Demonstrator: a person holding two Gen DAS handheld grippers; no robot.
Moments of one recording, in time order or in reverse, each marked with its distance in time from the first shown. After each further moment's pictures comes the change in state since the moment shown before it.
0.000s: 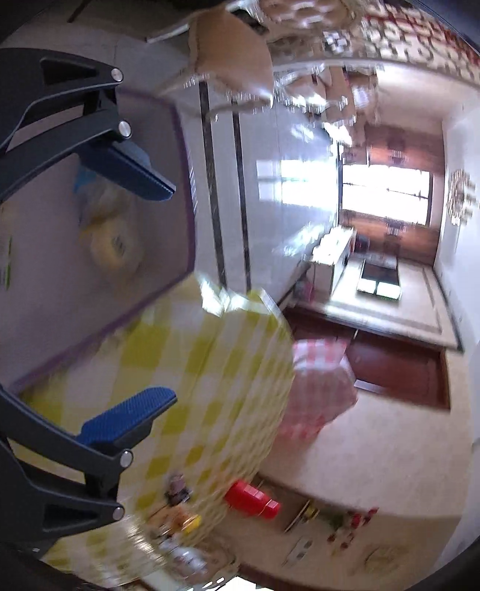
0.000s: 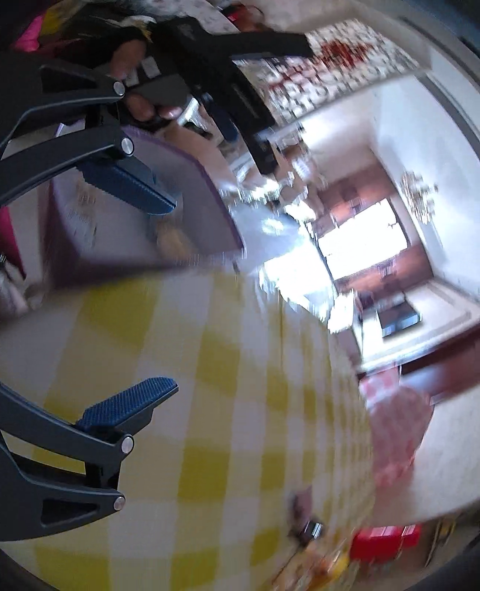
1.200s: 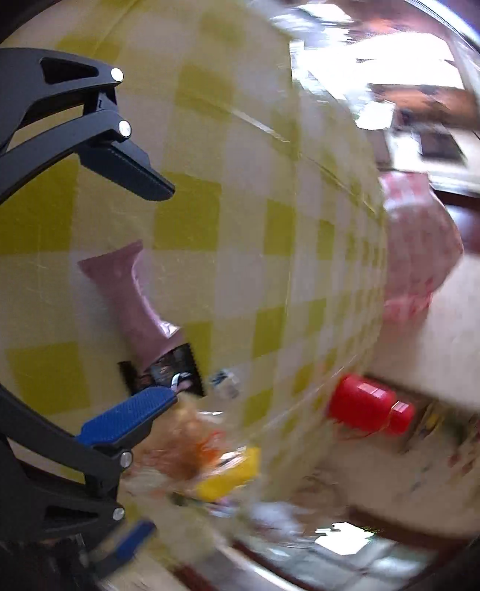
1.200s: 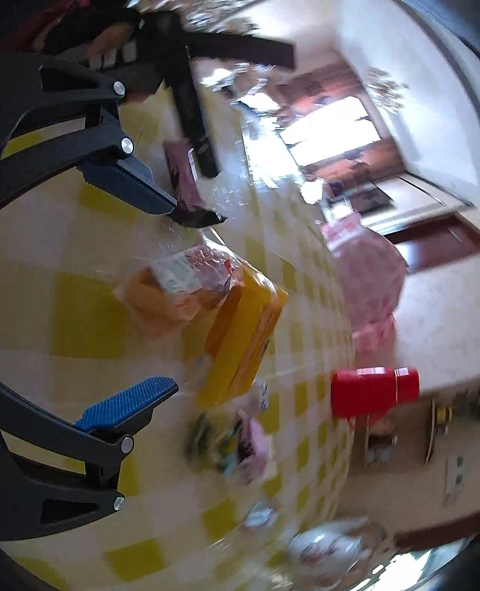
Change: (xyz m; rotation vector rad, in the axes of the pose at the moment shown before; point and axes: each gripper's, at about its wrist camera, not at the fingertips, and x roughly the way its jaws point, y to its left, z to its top) left arm 0.272 -0.349 0.005 0.212 0.348 -0.301; right arm -0.020 -0.333 0.132 0.054 -0.059 -0.390
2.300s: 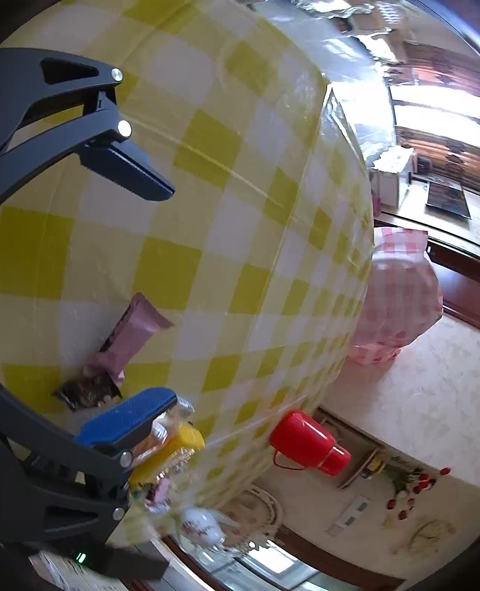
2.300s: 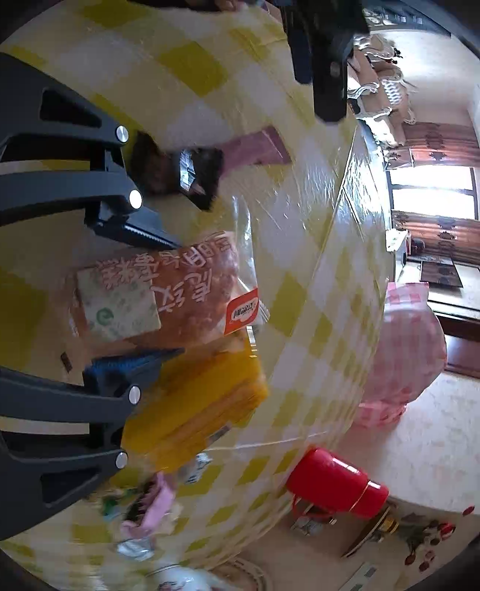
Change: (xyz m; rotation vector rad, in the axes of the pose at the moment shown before) left arm -0.034 0.043 0.011 -0.164 -0.104 0.052; right arm 0.070 0.059 0.017 -0.411 0.164 -0.043
